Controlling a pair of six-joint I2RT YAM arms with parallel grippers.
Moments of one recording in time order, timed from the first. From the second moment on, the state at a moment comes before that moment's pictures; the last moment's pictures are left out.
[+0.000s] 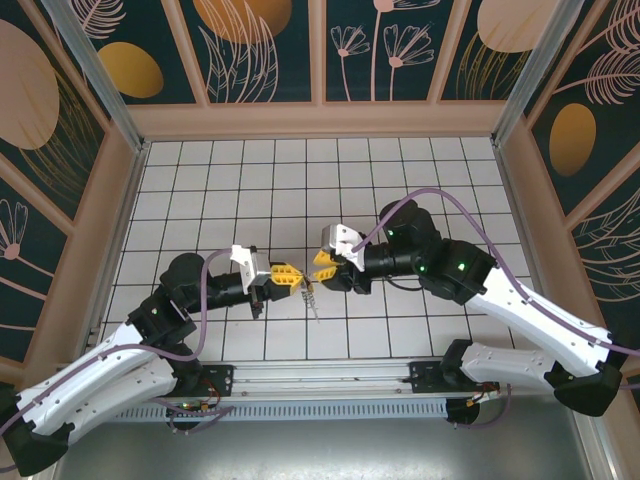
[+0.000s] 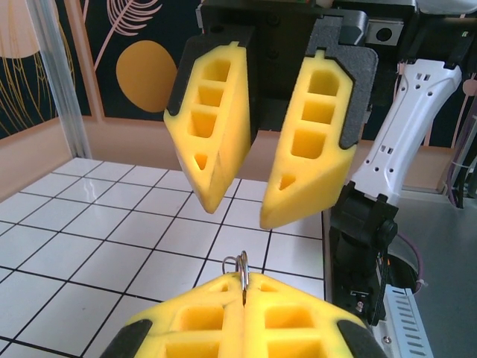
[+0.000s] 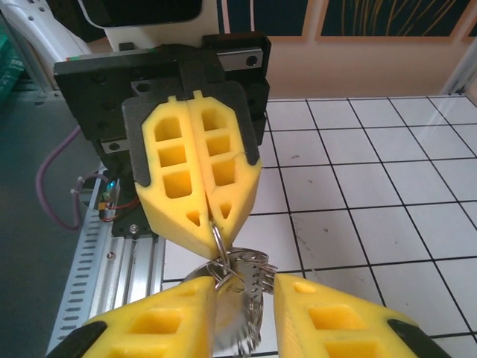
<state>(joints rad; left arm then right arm) -0.85 0.65 0.59 0.02 0.52 -0.01 0.97 1.04 1.14 -0.56 -0.49 -0.31</state>
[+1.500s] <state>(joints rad) -0.85 0.63 0.58 0.09 0.57 -0.03 0.94 1.18 1.14 -0.61 -0.57 -0.32</state>
